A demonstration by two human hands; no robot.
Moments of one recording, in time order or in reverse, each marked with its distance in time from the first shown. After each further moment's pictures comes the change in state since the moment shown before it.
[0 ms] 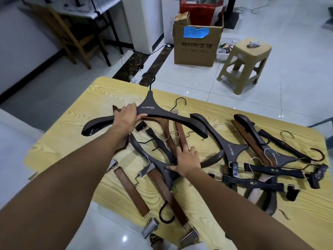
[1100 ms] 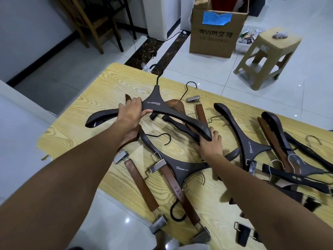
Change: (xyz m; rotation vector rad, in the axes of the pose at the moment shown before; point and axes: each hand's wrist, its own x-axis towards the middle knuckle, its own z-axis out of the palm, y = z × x) left_hand 0.005 -0.039 0.016 0.078 0.002 -0.026; right_hand 0.041 0.029 -0.015 0.069 0.119 0.090
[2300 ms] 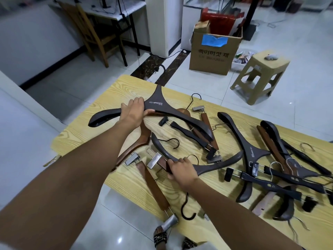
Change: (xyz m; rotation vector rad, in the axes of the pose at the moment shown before) left_hand -0.030 -0.036 -0.042 -0.076 0.098 -0.001; right_hand -0.080 -0.112 0.016 -0.183 -0.031 -0.506
